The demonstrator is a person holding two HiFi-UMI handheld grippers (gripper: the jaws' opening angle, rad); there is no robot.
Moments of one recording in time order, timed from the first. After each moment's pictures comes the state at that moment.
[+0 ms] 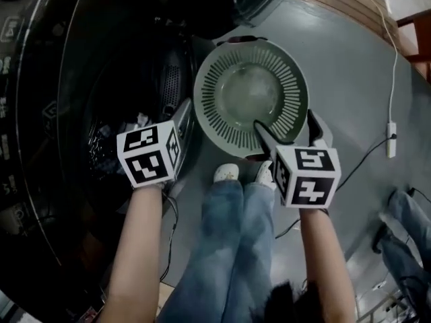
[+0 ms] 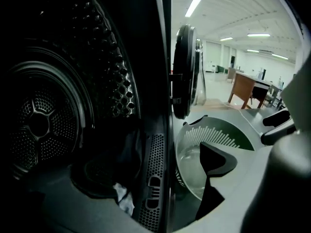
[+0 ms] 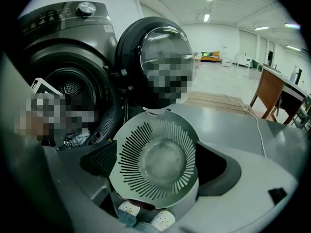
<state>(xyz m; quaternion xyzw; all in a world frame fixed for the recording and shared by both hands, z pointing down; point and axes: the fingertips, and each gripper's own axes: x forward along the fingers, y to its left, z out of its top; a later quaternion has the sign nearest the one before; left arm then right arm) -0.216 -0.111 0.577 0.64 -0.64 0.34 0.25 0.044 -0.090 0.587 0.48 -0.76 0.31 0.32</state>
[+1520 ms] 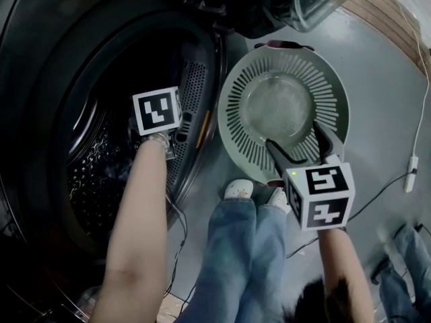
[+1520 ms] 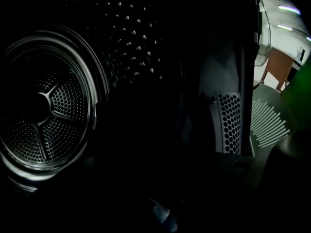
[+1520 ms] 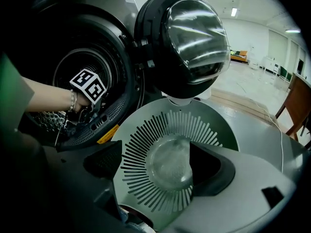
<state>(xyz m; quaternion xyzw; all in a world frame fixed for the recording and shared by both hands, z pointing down) -0.340 -0.140 0.691 0.50 -0.68 0.45 0.29 -0.018 -0.095 0.655 0.36 -0.81 0.28 0.36</state>
